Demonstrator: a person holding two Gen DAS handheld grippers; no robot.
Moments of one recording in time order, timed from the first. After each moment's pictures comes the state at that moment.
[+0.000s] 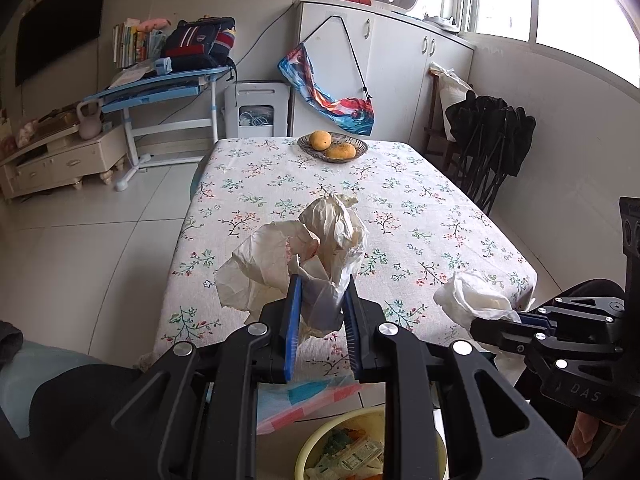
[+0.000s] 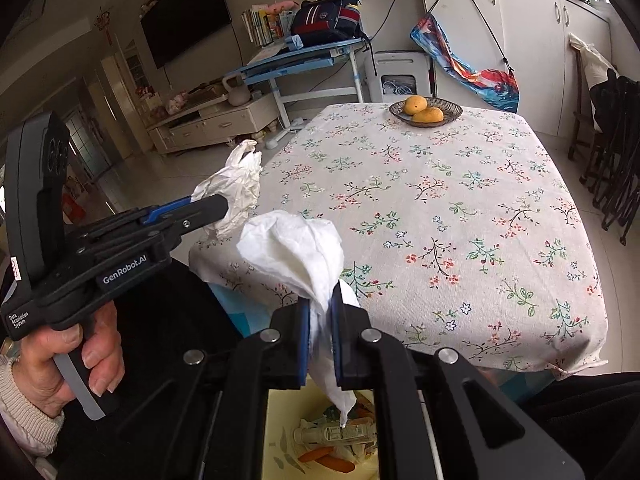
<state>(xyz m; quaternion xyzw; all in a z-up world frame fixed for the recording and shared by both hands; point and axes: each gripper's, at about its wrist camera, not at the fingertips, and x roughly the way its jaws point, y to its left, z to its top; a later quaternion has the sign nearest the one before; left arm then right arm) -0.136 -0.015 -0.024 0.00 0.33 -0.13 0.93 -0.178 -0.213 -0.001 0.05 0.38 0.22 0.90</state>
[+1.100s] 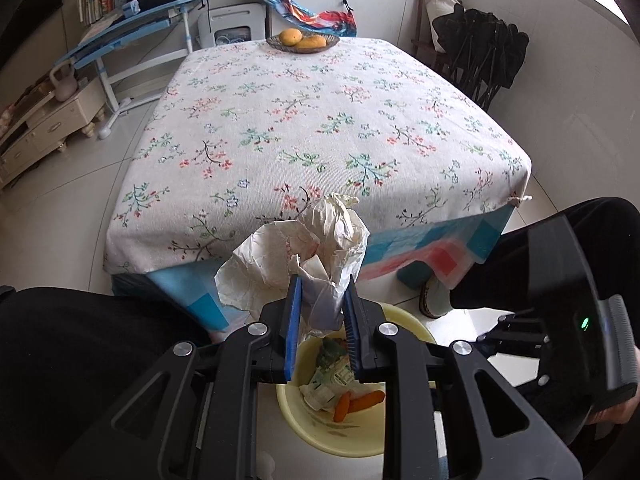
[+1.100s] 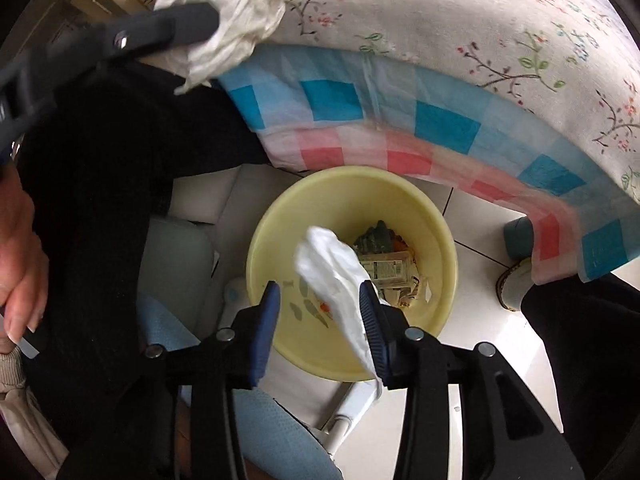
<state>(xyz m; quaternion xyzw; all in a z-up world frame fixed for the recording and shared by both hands) -0.179 -0.050 -0.090 0.05 0.47 -0.15 0.87 -0.212 -0.193 -0.120 0.03 0.62 0.25 0.74</state>
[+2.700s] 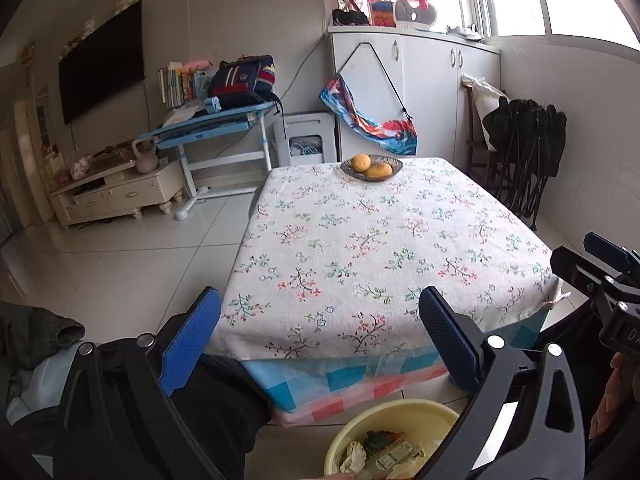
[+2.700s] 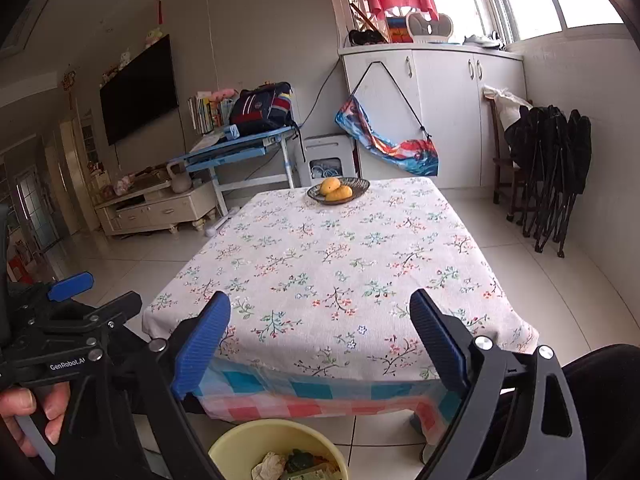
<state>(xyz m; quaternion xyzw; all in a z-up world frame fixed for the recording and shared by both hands) -0.207 -0.034 0.001 0.05 0.26 -0.02 0.96 -0.235 -0.263 0.009 0.08 0.21 0.08 0.97</state>
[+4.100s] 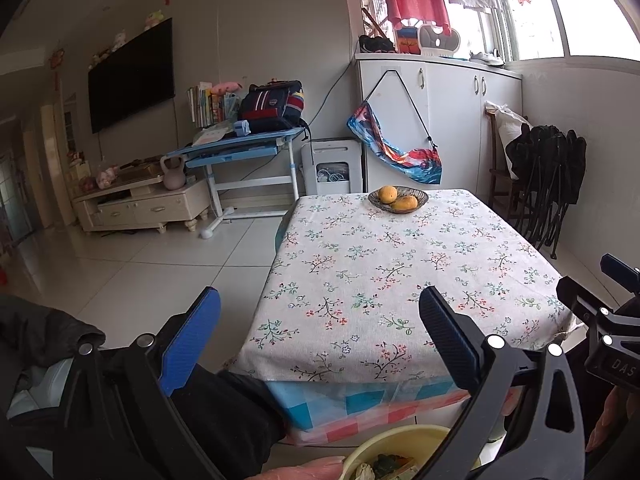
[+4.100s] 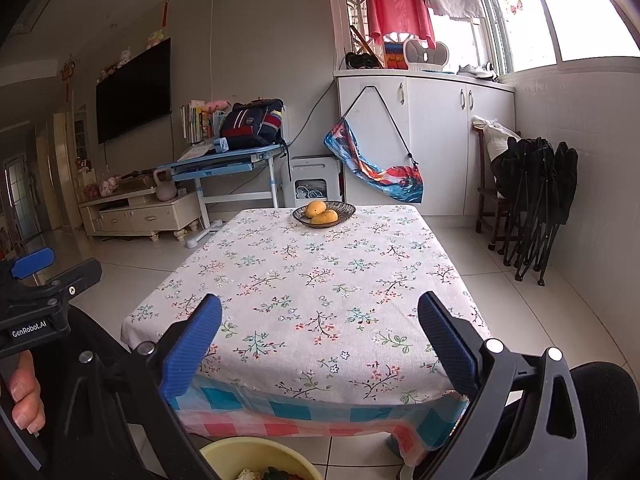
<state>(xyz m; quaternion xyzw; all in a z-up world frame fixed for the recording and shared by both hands) -0.218 -0.025 0.022 0.05 0.22 0.02 0.97 -0.236 -0.255 0.012 0.04 0.19 0.05 0.98</state>
